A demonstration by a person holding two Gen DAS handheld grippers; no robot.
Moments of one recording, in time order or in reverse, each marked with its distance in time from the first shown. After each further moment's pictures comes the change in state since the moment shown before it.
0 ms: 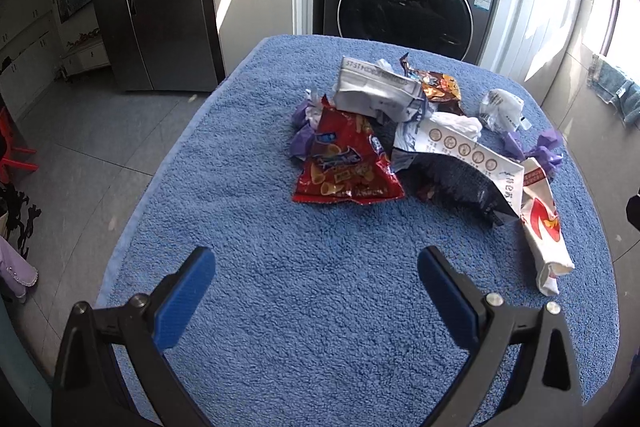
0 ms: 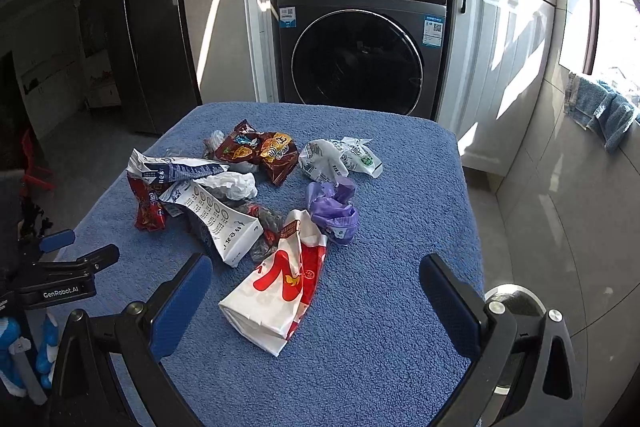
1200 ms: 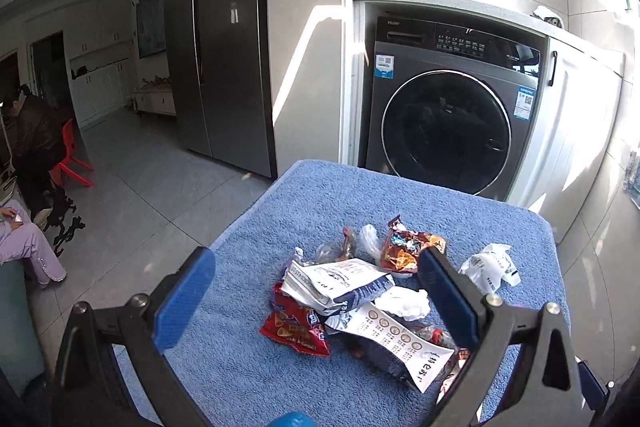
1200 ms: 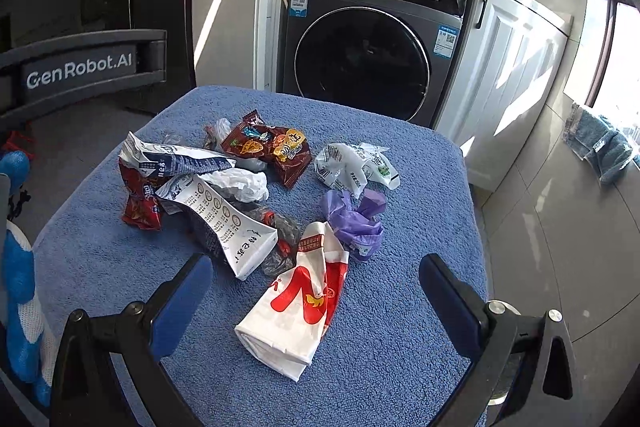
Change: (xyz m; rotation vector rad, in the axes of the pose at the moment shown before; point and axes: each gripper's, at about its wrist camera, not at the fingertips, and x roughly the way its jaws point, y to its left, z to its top) left arm -0.072 -0.082 0.097 -0.181 -0.322 0.251; right arm 0.012 0.049 0.019 -0.104 -0.015 -0.146
